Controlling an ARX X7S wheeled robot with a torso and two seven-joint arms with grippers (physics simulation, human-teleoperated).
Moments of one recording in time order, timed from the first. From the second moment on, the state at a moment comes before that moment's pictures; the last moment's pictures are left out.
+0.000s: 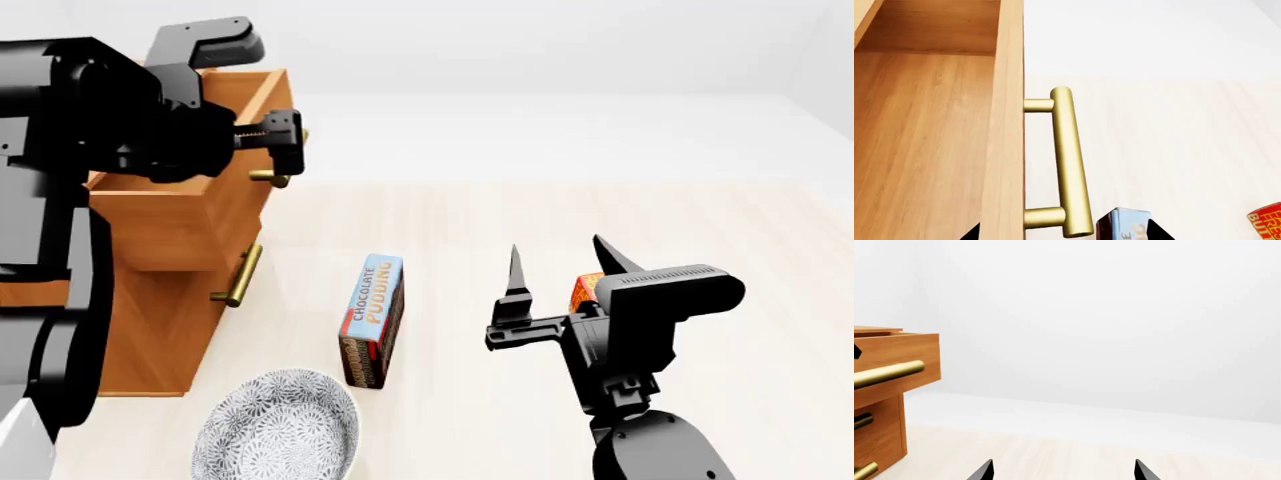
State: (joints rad) left arm -1.60 -0.25 0.26 -0.91 -0.38 -1.31 0.16; right arm 0.26 0.23 -0.18 -0.46 0.24 0.48 0.14
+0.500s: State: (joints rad) left arm -1.57 -0.25 0.27 -0.74 -0.47 -1.45 0.23; right arm 0.26 0.24 -0.18 -0.46 0.25 0.48 0.15
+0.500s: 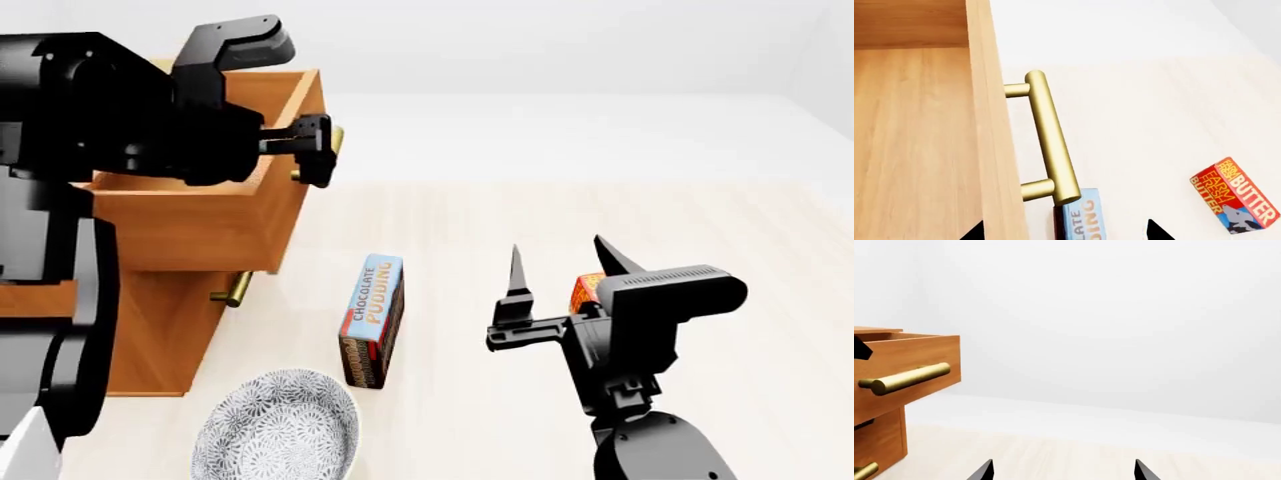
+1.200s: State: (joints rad) left arm -1.57 -0.18 0.26 -0.64 -0.58 -1.54 0.21; right arm 0.27 0.25 -0.19 -0.46 0.27 0.48 0.17
